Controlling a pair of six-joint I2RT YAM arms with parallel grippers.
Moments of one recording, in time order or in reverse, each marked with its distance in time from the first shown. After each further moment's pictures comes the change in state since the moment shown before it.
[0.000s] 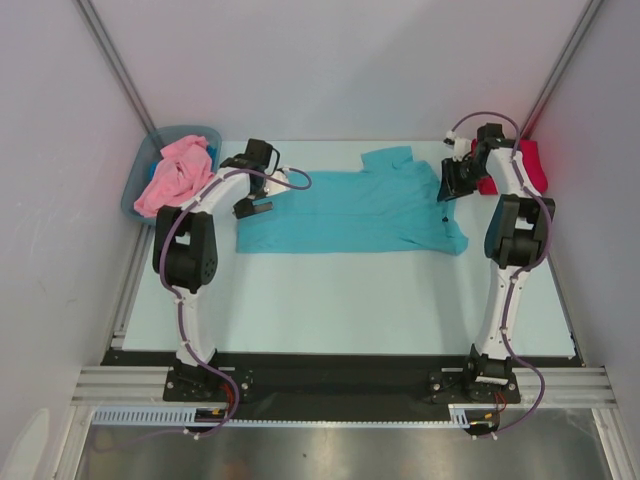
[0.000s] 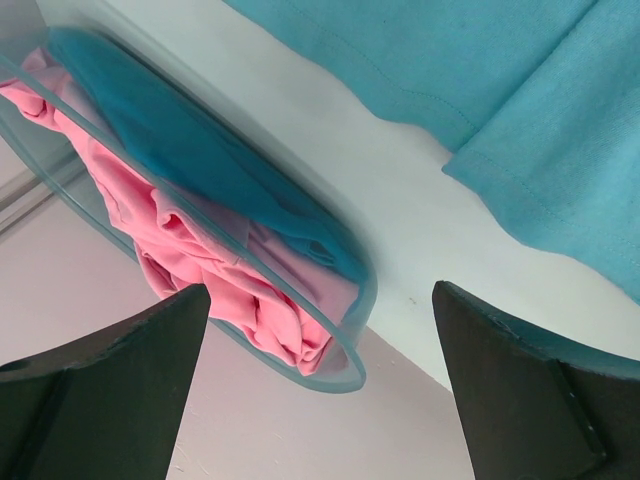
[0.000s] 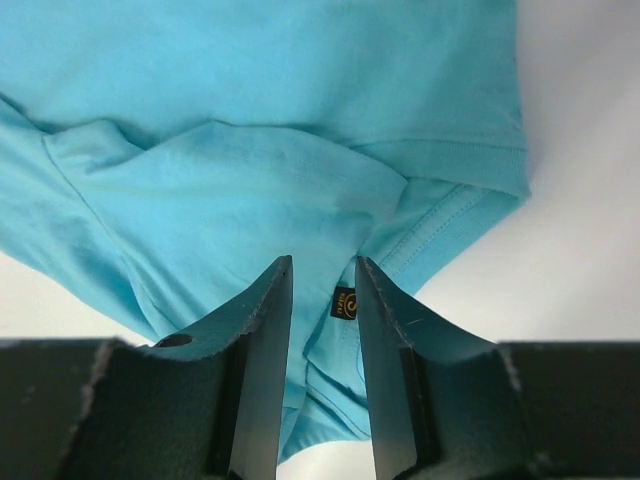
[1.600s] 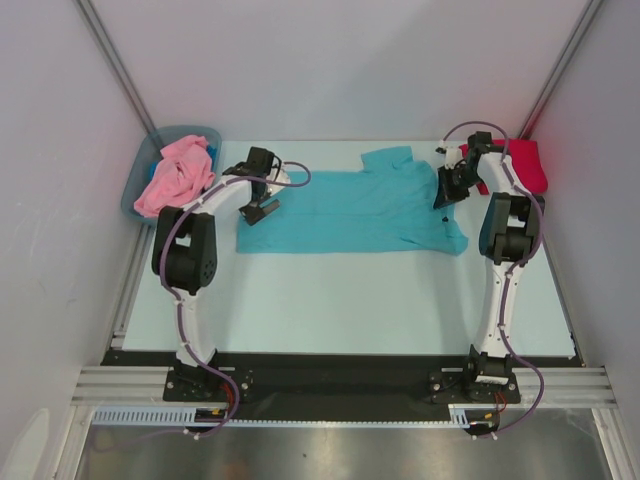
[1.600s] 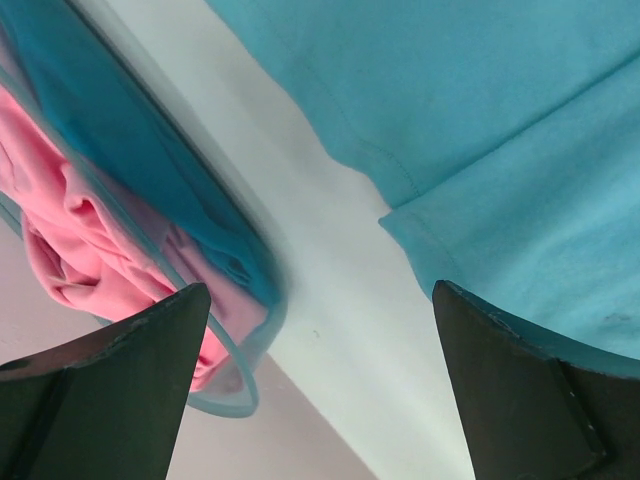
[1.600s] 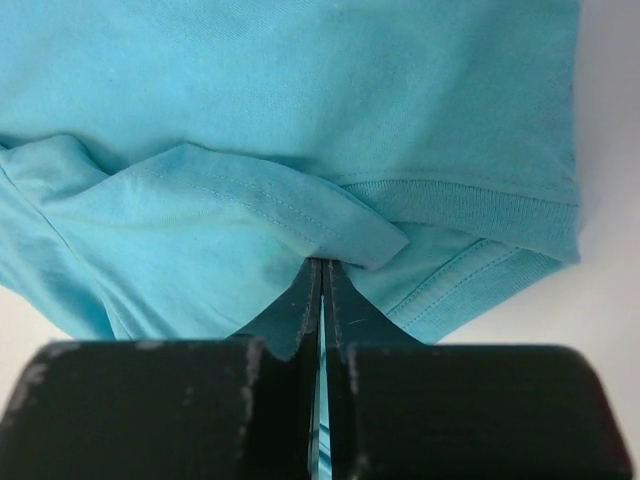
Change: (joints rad) left arm -0.011 -0.014 -0.100 0.114 0.018 -0.284; right arm 0.023 0.091 0.019 0.009 -0.003 0.000
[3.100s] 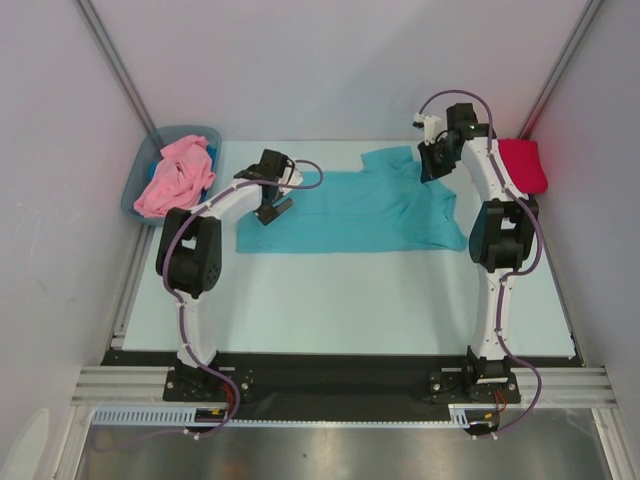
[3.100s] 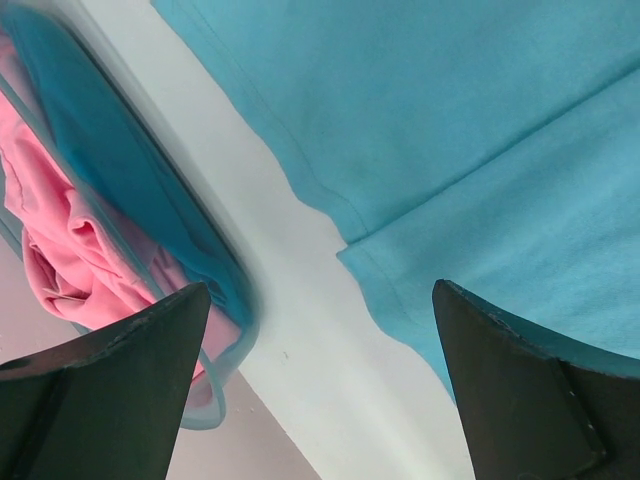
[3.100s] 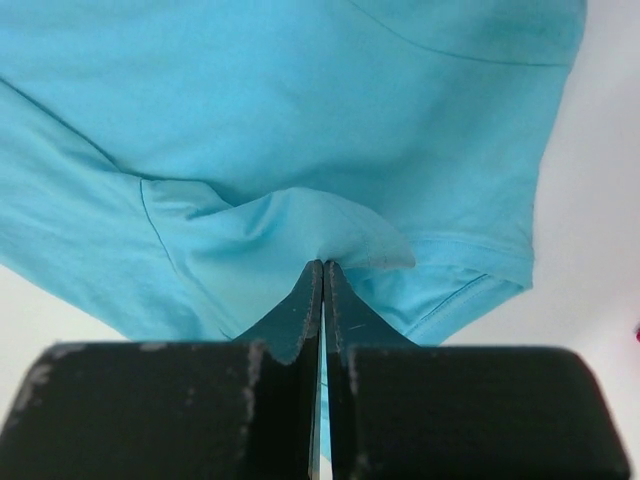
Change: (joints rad) left arm -0.068 -0.017 -0.022 0.064 -0.001 -0.120; right arm 0.138 -0.142 0.087 -0.003 0.127 -0.057
